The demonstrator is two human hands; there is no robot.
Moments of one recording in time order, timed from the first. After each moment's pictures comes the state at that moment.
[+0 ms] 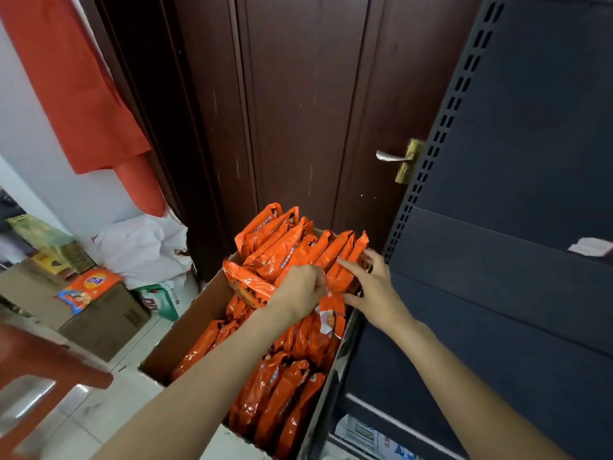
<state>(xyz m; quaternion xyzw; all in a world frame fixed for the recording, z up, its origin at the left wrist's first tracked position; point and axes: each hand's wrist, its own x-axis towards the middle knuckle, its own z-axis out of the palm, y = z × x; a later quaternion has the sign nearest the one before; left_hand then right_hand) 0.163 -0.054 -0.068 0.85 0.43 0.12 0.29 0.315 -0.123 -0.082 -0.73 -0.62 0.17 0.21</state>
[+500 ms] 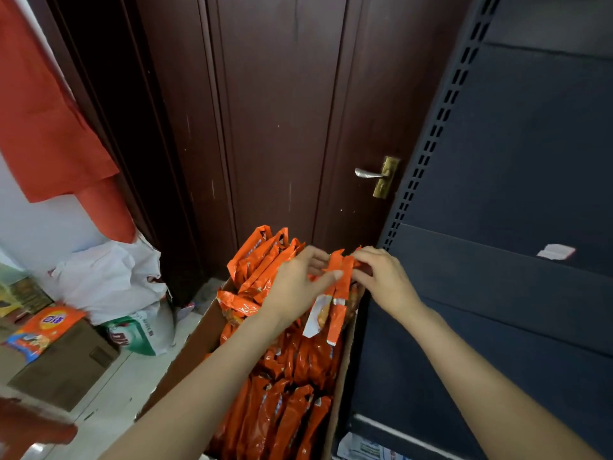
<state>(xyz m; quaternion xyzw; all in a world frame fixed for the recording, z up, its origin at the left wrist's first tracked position) 0.148 -0.033 -0.020 0.79 0.34 0.28 0.43 0.316 -0.098 -0.025 -0.71 -0.63 0.07 0.31</state>
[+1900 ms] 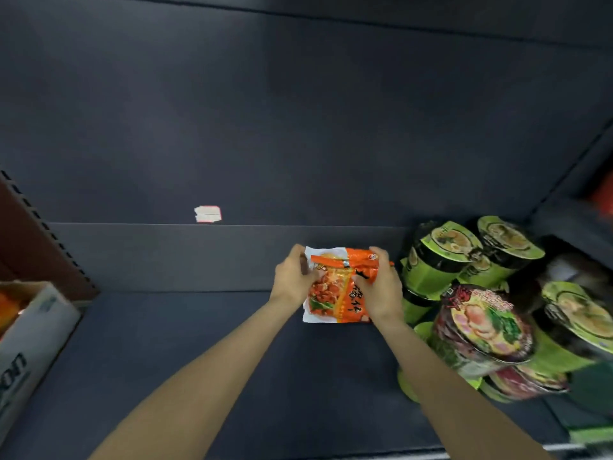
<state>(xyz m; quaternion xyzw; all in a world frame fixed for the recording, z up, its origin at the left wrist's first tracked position) 0.626 -0.332 -0.066 0.79 0.30 0.17 0.50 0.713 -0.465 -0.069 -0.88 -0.21 0.03 0.42</state>
